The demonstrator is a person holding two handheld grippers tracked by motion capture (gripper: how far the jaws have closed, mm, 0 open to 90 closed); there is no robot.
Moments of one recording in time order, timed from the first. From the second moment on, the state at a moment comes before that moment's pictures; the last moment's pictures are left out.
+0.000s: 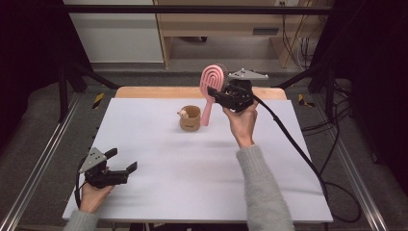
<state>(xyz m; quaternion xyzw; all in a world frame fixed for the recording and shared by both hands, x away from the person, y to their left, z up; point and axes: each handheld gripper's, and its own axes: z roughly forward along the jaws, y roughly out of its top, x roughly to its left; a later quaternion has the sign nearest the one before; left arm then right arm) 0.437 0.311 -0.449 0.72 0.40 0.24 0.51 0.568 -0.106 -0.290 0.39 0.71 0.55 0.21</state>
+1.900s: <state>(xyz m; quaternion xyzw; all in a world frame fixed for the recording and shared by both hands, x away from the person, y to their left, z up) 0.438 0.311 -0.451 0.73 0.40 0.24 0.50 0.620 -0.064 -0.295 0.40 0.71 0.54 0.23</state>
